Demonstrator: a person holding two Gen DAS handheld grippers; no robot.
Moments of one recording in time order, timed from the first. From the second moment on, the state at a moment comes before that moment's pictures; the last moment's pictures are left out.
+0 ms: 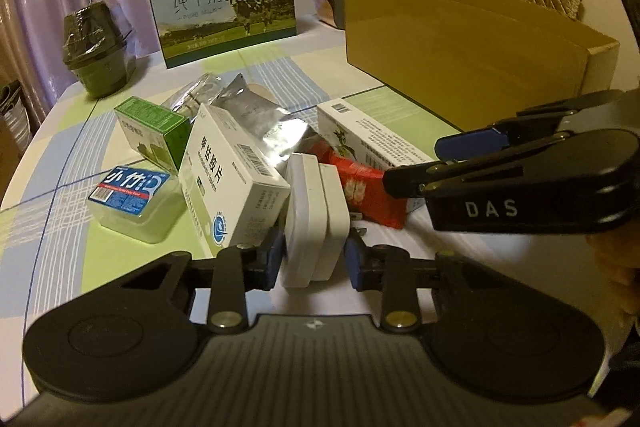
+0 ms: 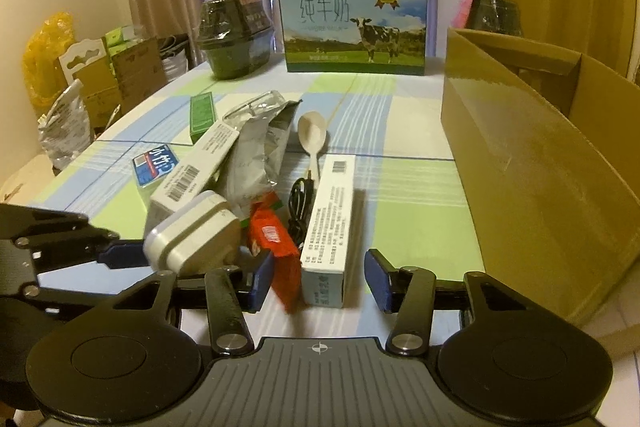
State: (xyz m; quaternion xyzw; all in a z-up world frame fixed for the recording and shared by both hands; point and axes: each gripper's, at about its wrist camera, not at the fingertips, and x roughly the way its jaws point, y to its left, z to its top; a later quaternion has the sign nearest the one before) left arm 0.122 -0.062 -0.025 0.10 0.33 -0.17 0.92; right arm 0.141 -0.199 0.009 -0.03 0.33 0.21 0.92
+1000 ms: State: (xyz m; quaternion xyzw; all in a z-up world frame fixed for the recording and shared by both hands) left arm 0.056 -0.068 -0.017 0.11 0.35 -0.17 0.92; right arm 0.085 -0.231 0.024 0.02 0.38 0.17 0.91
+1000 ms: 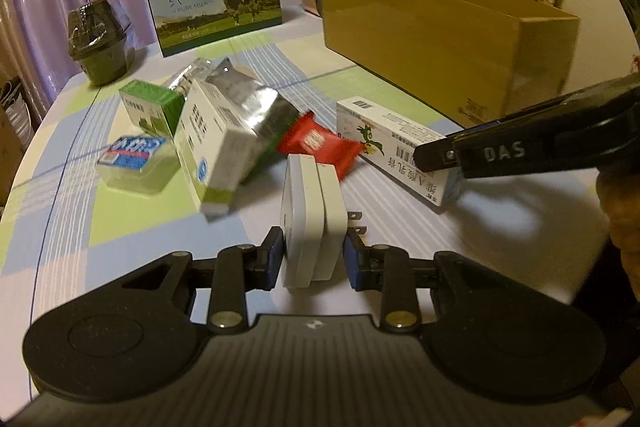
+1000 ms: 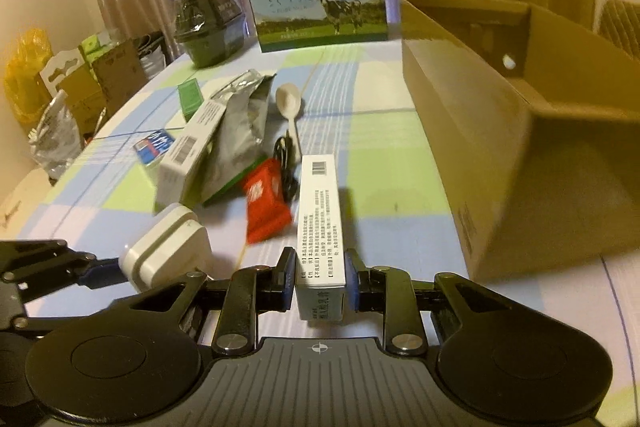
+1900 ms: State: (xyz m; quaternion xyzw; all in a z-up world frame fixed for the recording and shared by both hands) left arm 0.039 -0.055 -0.014 0.02 0.36 -0.16 0.92; right arm 0.069 -0.237 0.018 0.02 0.37 0.16 0.91
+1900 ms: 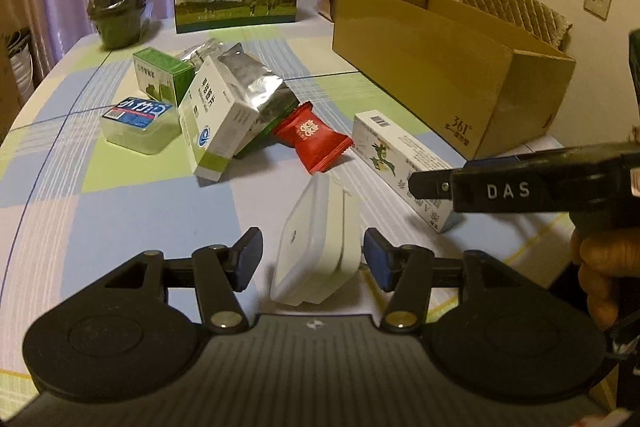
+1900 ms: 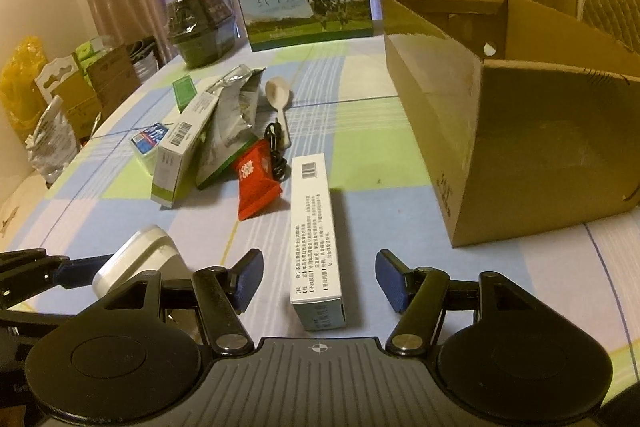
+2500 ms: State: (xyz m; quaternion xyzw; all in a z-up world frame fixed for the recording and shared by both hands) left arm 0.042 -0.053 -0.013 0.02 0.35 -0.16 0.92; right arm 0.078 -0.228 0.012 0.00 0.37 0.17 0.91
